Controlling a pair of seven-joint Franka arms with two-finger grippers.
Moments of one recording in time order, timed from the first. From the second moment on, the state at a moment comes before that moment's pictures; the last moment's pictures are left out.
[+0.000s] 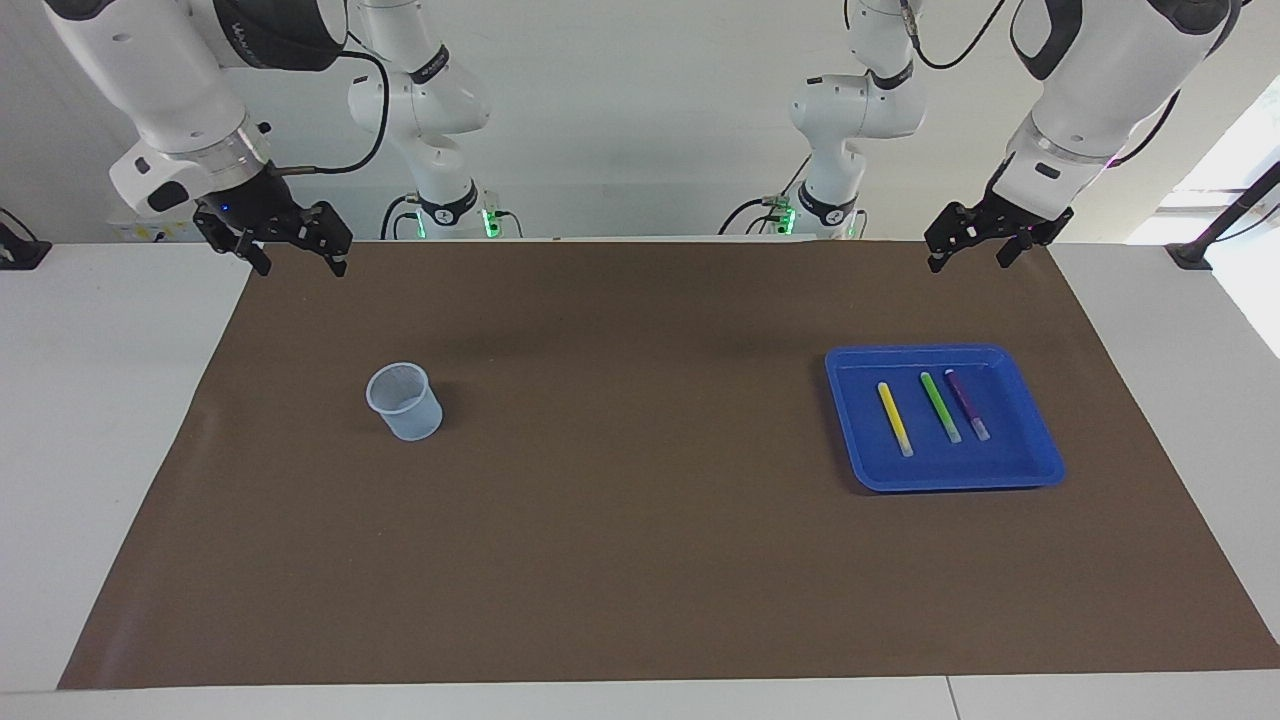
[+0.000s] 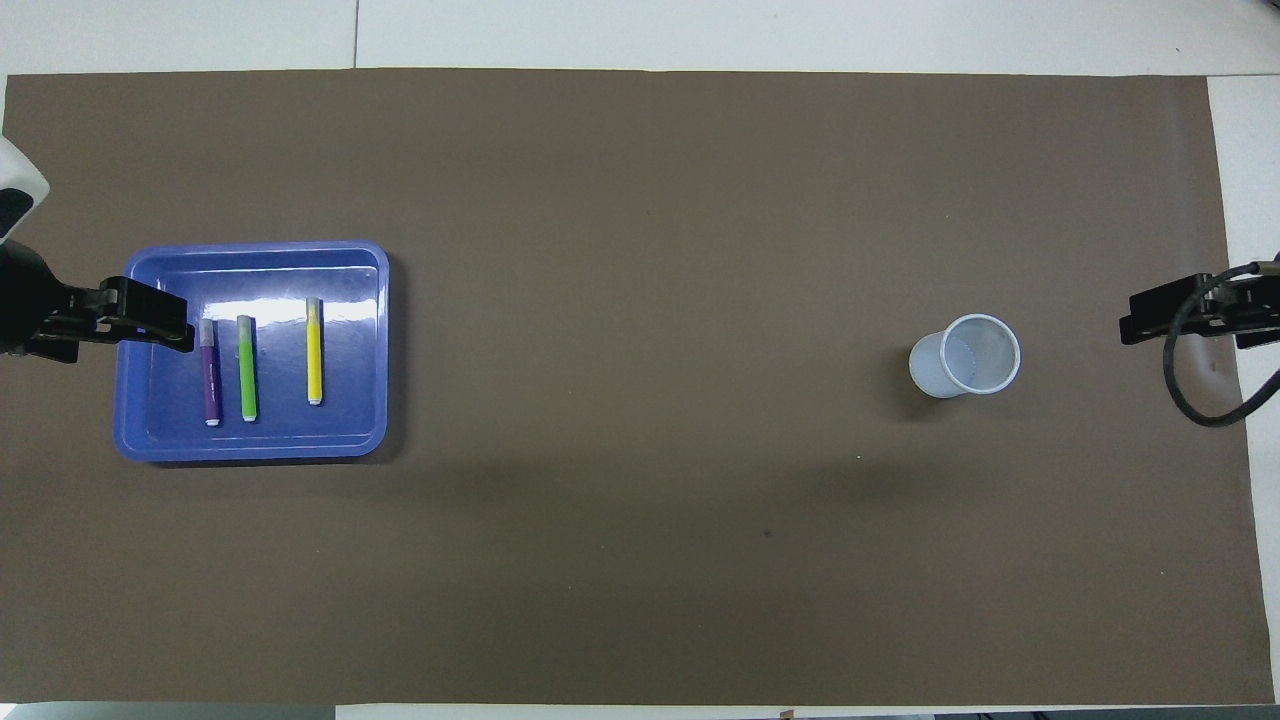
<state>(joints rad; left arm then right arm) -0.16 -0.04 0.04 -1.62 -0.02 1.50 -0.12 0.02 -0.04 -0.08 -1.65 0.01 1.53 0.01</state>
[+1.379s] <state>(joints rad) -0.16 -0.04 0.04 -1.63 -0.02 1.50 -0.12 0.02 -0.04 -0.08 -1.65 0.01 1.53 0.01</state>
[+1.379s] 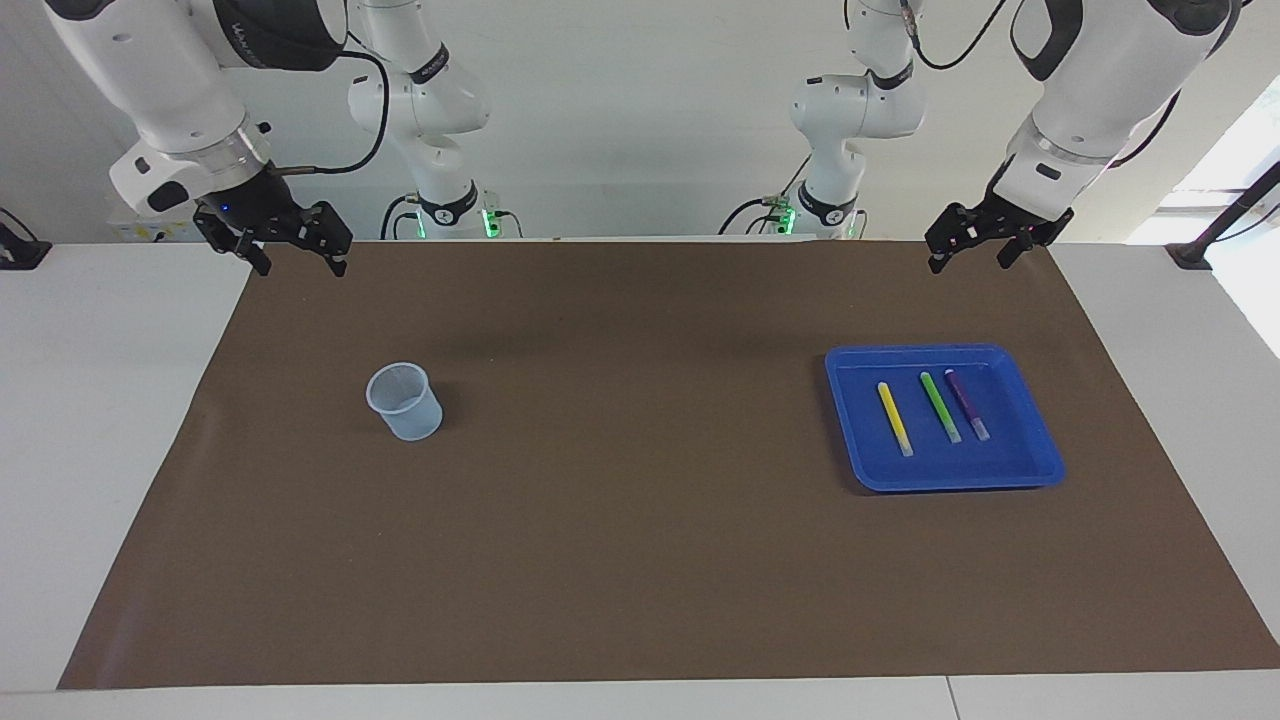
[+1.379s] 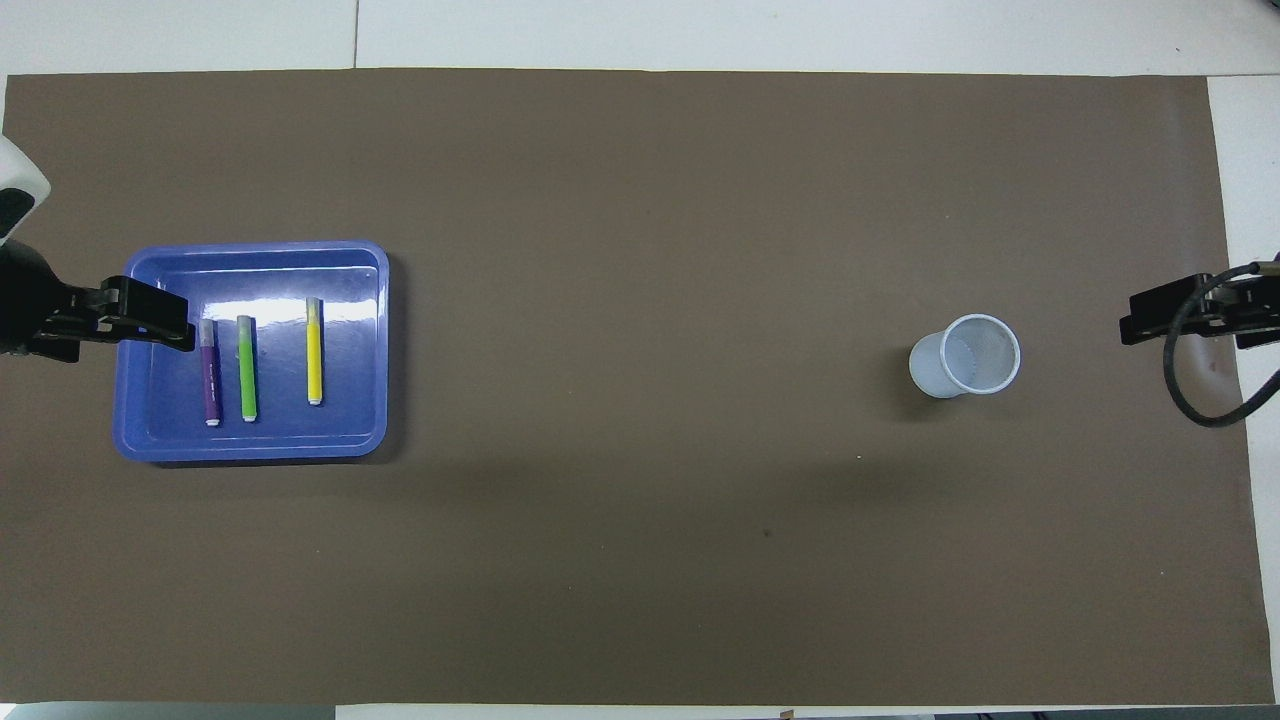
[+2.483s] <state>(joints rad) 0.05 0.10 0.05 -1.95 -0.02 1.96 0.15 0.02 -0.04 -0.08 -1.65 0.01 1.53 0.01</state>
